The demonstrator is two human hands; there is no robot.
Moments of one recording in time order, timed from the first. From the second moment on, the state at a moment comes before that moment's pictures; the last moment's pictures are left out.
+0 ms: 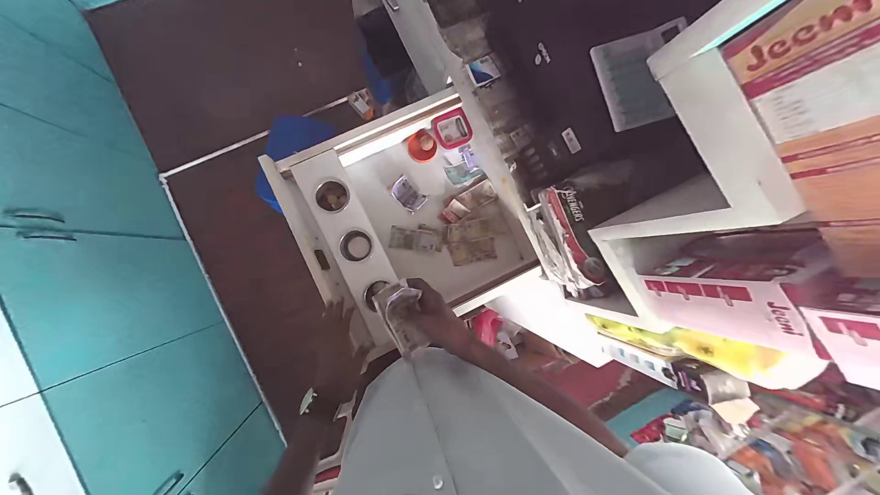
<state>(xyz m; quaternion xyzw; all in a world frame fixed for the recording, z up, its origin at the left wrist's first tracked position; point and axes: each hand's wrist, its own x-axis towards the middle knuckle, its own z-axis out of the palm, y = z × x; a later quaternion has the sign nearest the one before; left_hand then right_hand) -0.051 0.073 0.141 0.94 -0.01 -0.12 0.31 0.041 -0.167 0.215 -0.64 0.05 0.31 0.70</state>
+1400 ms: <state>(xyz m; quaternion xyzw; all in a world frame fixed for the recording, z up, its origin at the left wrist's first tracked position) -0.008 0.011 0.213 0.65 0.39 -0.11 0.64 0.159 -0.262 0.095 -0.89 0.10 0.23 0.37</state>
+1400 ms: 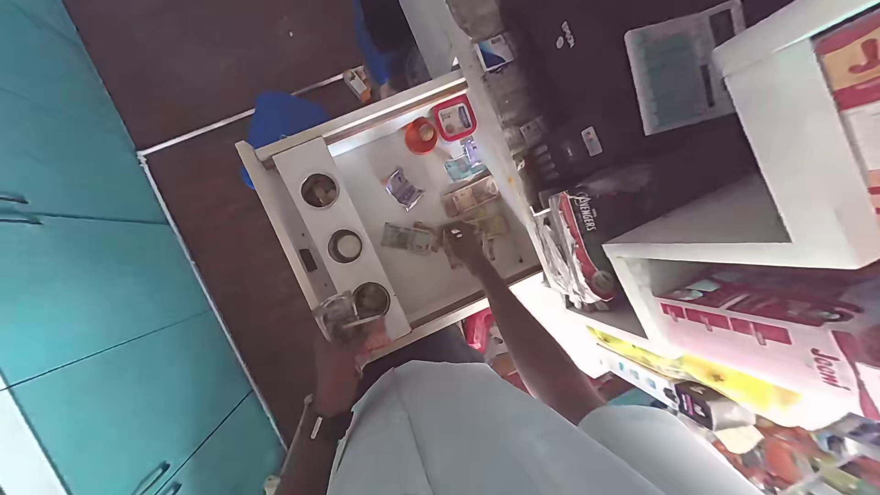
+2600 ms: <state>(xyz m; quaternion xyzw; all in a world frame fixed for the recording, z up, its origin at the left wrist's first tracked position) -0.042 0.074 0.199 0.60 0.49 -0.11 0.62 0.191 -0.170 0.068 -0.93 0.04 0.26 0.25</state>
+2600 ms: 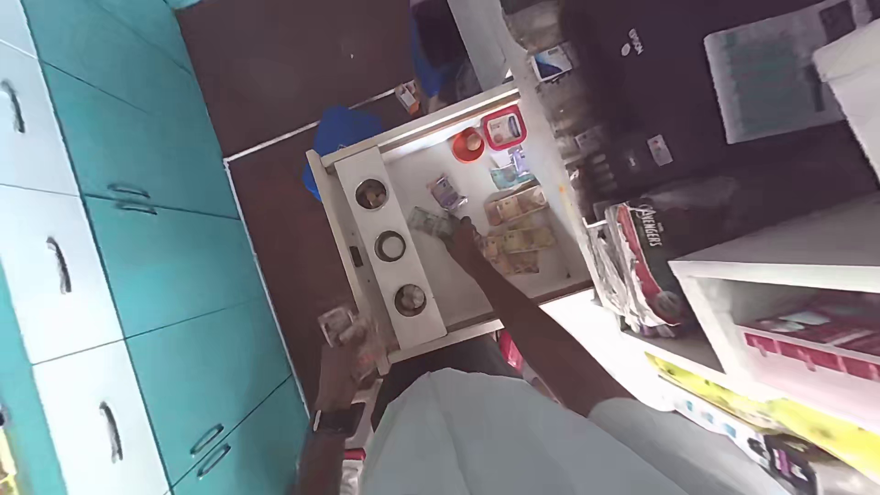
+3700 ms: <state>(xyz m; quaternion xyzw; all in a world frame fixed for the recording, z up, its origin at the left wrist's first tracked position) -0.219 -0.218 0.195 0.72 -0.01 -0.47 0.51 -0.507 -0.348 0.266 -0.64 0.58 -0.17 0.47</state>
